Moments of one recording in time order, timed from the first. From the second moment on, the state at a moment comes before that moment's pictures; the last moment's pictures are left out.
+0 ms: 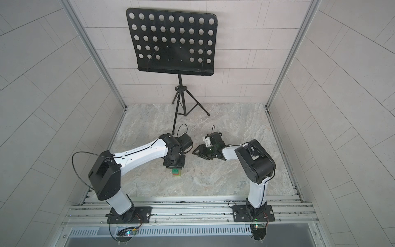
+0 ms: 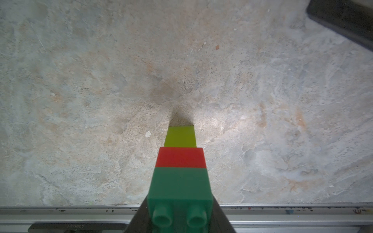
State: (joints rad) left arm -0.82 1.70 1.30 -1.18 -0.02 -0.76; right arm 0.45 1.84 0.84 0.19 -0.63 0.82
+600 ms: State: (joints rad) left arm -0.82 1.71 1.30 -1.16 -0.03 -0.74; right arm 0.46 1.84 0.85 0.18 -0.62 0.81
